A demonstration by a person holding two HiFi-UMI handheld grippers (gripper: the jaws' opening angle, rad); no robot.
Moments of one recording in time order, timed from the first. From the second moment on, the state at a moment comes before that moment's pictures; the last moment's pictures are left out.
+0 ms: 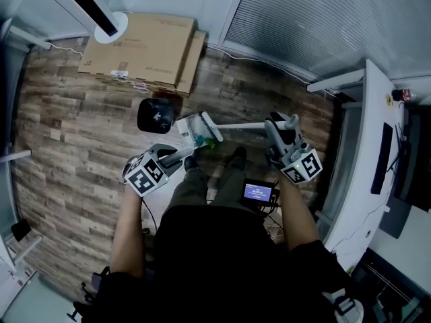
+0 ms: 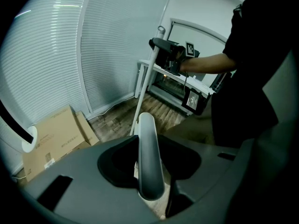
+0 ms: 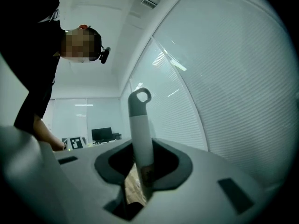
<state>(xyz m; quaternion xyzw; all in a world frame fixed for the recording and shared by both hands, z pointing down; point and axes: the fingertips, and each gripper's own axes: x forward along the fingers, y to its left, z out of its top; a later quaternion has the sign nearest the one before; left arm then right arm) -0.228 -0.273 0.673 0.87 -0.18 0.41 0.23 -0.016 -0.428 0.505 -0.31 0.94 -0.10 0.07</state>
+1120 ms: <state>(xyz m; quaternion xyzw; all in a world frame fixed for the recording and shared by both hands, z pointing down) -0.219 -0.274 0.672 0.87 -0.18 0.39 0.23 -0.060 -0.429 0.585 -0.45 0.86 -0.20 0.11</state>
